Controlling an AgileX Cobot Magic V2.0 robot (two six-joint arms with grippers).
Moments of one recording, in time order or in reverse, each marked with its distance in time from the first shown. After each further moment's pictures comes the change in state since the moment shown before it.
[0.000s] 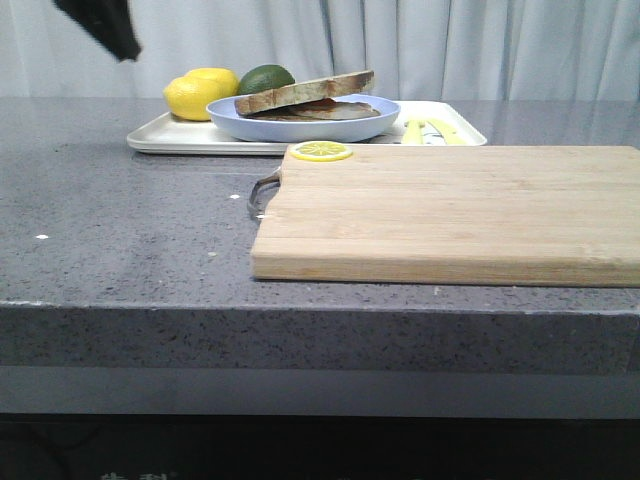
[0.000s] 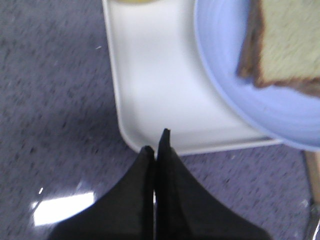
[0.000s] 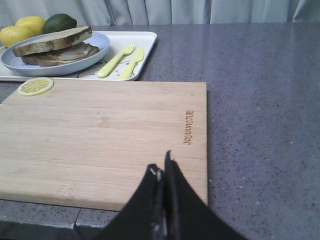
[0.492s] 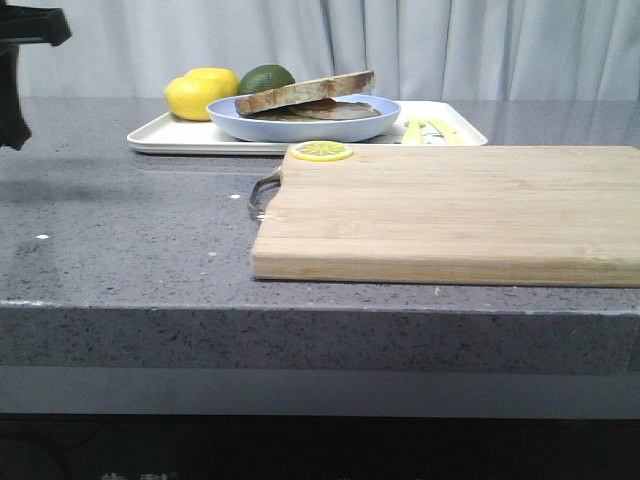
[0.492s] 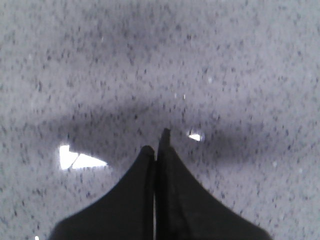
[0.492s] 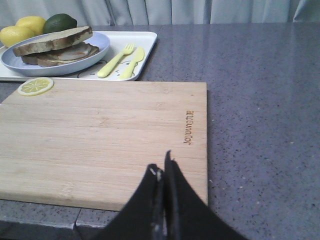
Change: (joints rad) left arm 0.022 -0.387 0.728 0.078 -0.234 0.000; right arm 0.000 0.000 0.000 0.000 0.000 0.000
